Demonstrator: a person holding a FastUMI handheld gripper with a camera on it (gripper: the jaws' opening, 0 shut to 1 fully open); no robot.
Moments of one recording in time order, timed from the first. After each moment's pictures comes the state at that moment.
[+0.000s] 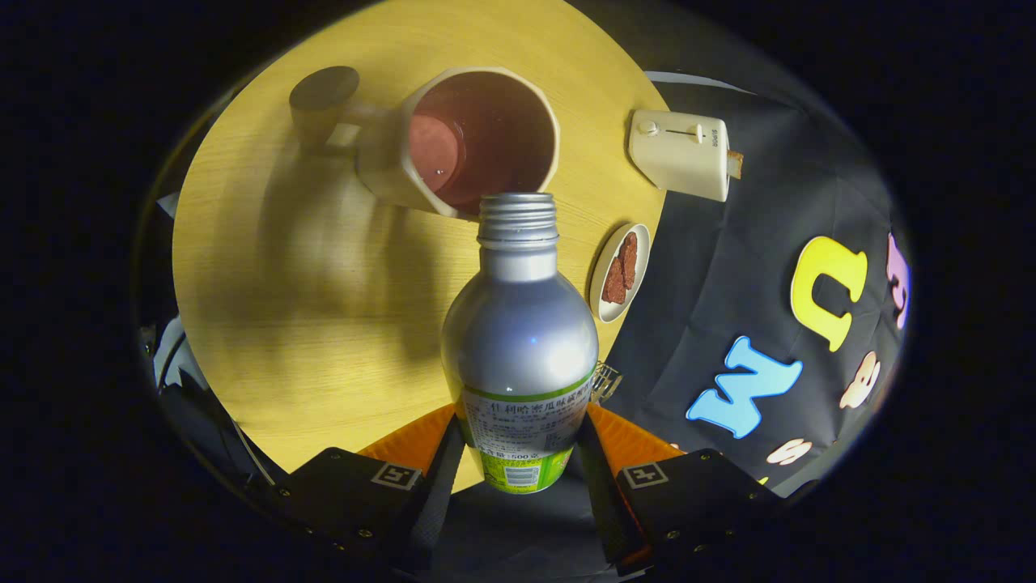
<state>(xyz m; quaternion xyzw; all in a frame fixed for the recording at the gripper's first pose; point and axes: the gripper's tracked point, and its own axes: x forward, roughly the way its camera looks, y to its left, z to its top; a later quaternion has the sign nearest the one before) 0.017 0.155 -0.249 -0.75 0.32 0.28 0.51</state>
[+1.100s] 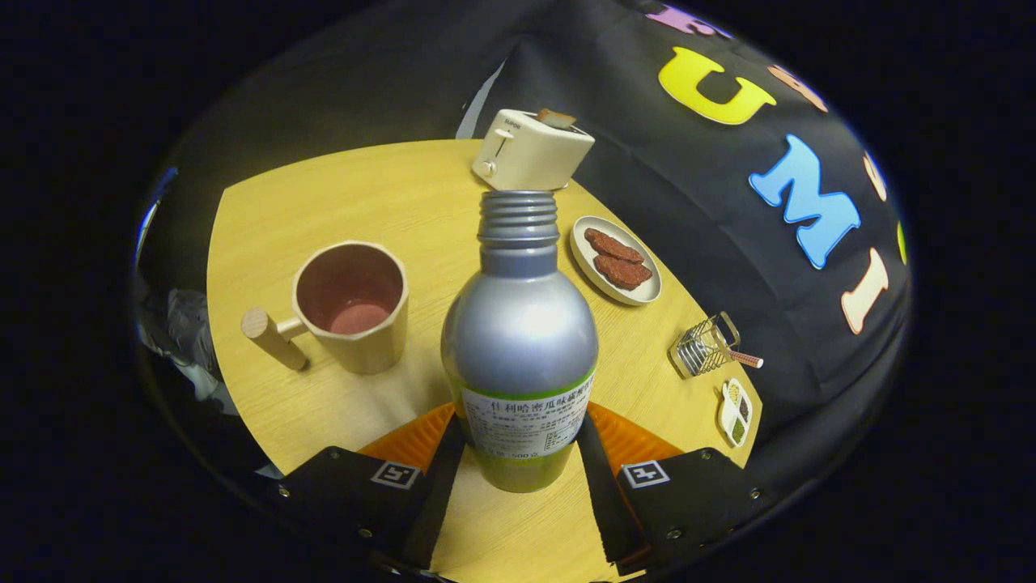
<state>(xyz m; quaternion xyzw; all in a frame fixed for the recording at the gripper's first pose) 0.023 0.168 -0.279 -0.32 0.39 0.32 0.80</state>
